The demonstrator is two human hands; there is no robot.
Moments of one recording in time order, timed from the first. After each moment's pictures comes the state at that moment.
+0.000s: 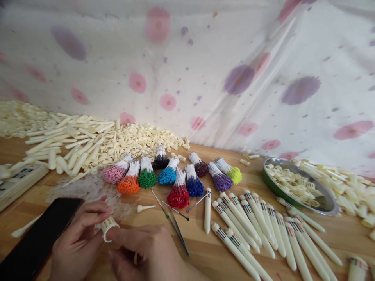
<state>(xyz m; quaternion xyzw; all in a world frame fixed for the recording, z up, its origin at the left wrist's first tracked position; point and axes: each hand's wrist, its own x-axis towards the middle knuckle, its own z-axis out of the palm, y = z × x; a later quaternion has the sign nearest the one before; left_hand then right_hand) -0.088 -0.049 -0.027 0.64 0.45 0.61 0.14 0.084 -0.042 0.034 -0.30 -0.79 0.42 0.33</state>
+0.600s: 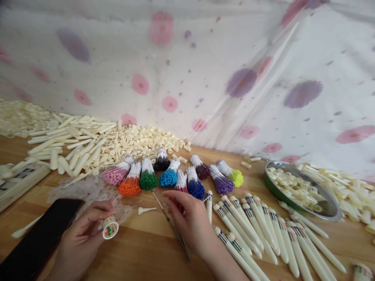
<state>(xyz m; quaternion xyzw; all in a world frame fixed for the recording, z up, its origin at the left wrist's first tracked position) -0.091 -0.044 -0.028 0.56 0.49 0.63 0.23 0.136 -0.006 0.023 -0.50 -0.75 0.28 0.33</state>
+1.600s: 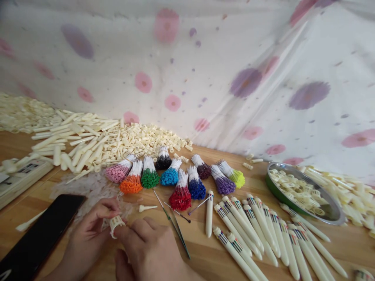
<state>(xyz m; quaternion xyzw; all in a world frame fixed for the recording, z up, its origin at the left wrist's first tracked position) -0.084 -0.042 -0.031 0.57 0.47 0.62 0.27 0.081 -0.040 0.023 -0.30 -0.88 0.15 0.34</state>
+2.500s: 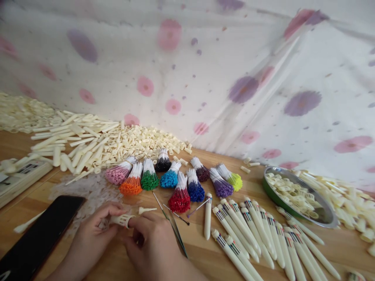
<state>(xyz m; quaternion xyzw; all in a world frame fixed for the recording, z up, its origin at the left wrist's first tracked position) -0.085 -0.042 -0.034 0.53 0.60 0.51 0.31 0.075 -0.033 0.010 -0.43 -0.80 0.33 0.28</state>
